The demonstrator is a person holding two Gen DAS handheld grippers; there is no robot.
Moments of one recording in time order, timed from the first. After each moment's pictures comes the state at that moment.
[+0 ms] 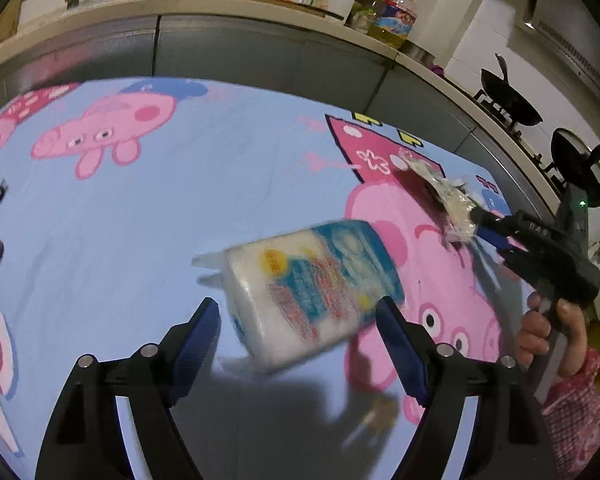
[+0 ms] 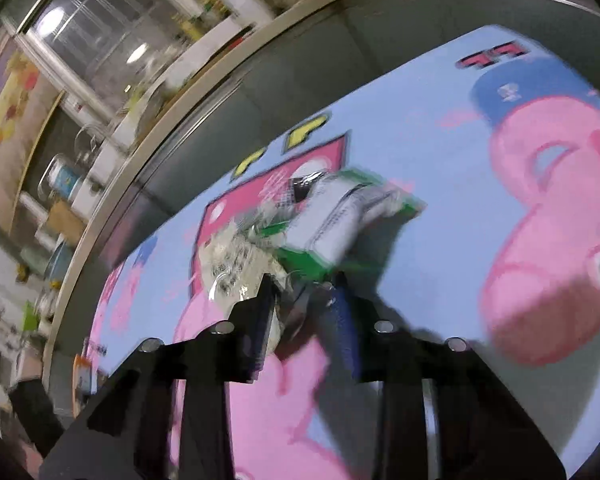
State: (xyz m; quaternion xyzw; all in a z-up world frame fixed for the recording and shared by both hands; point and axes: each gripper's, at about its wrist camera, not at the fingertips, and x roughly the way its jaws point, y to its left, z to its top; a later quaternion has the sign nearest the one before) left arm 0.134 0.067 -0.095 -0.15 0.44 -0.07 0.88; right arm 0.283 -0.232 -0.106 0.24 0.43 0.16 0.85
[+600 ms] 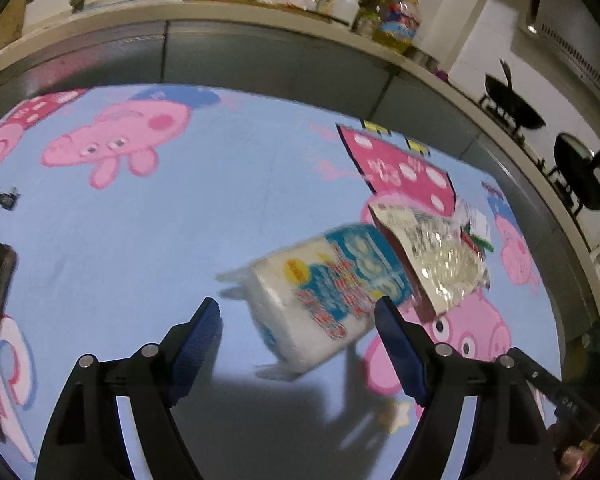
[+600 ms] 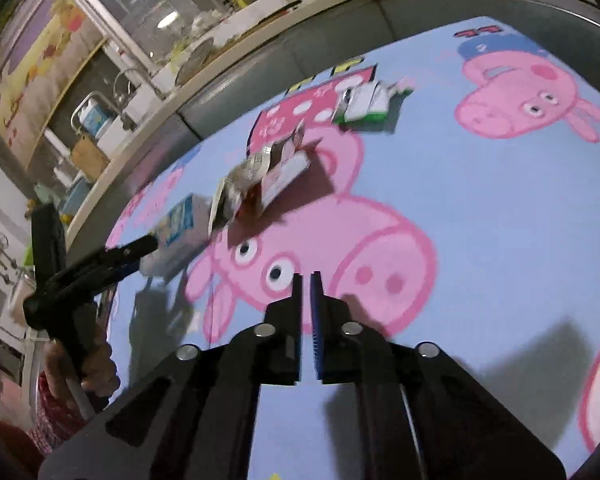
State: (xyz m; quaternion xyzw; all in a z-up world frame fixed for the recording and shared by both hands) left arm 0.132 0.085 -0.084 -0.15 0.42 -0.05 0.89; right arm 0.116 -0.229 -0.097 0.20 0.44 0.19 0.86
